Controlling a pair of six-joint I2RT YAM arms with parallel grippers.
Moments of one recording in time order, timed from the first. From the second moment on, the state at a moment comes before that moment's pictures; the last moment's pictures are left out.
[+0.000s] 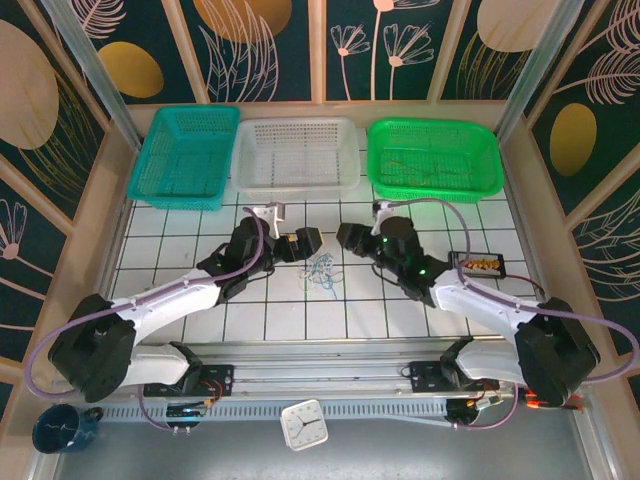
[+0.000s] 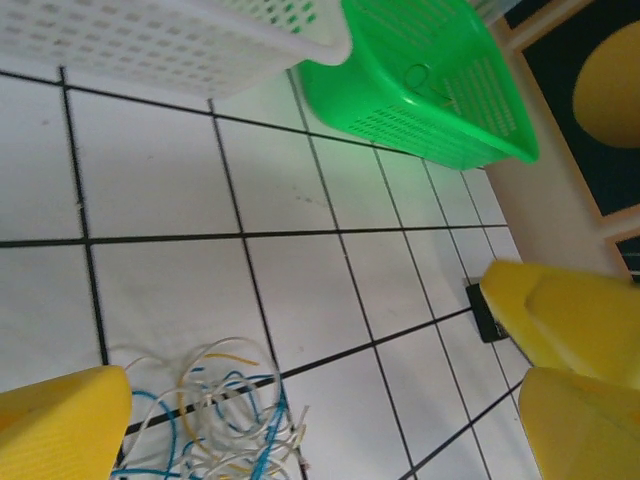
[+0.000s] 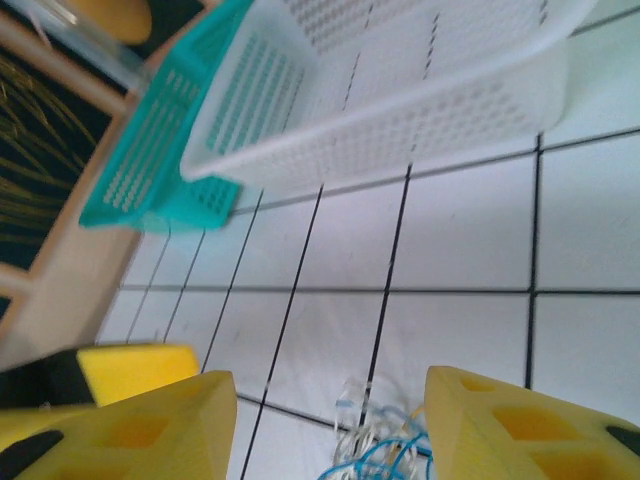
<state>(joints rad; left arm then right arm) -0.68 1.29 0.63 0.21 0.12 -0.79 0.73 1.23 0.60 0.24 0.01 0.73</state>
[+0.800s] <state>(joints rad) -0.61 1.31 0.65 0.16 0.16 -0.78 0.91 1.38 0.58 0.19 0.14 0.75</state>
